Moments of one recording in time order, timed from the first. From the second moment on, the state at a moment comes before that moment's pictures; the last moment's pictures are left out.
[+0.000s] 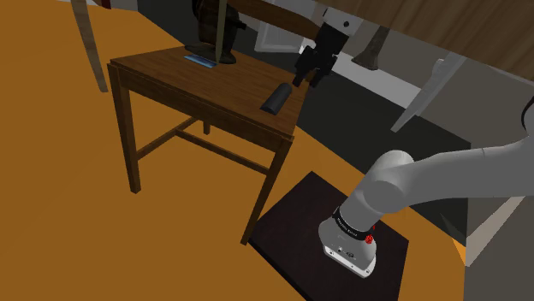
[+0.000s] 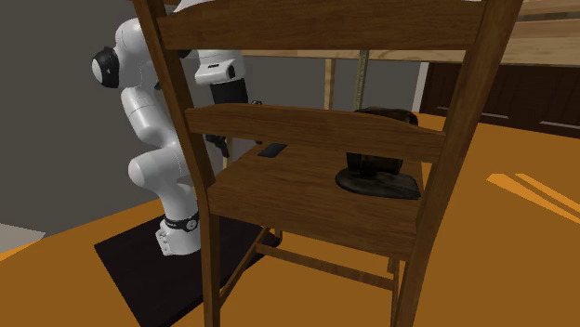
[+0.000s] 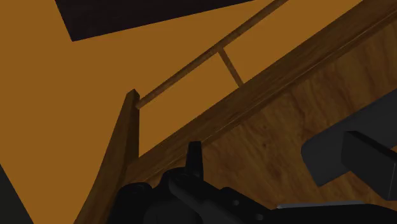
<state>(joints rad) 0.00 -0.76 0.03 -2.31 0.11 1.67 0.15</state>
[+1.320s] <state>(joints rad) -0.23 -0.64 0.38 -2.18 0.45 1.54 1.28</state>
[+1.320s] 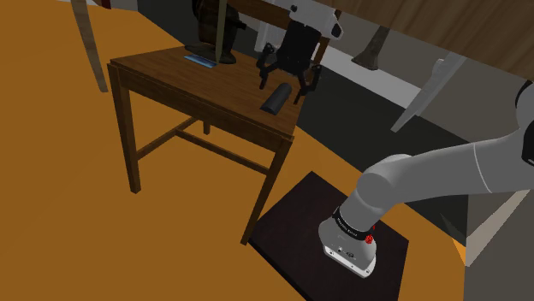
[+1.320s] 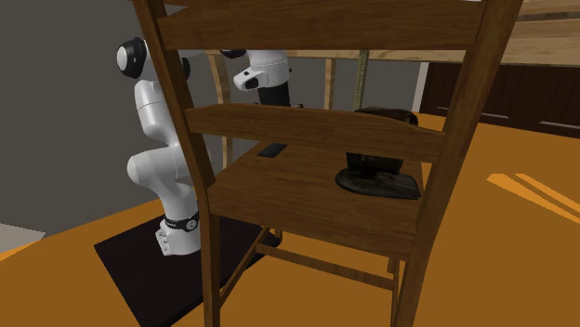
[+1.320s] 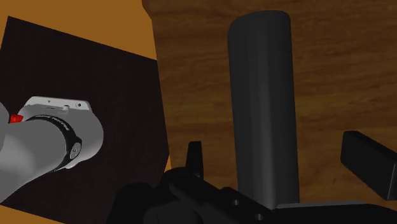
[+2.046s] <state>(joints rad) -0.23 -0.65 0.38 -2.19 0.45 1.55 1.28</state>
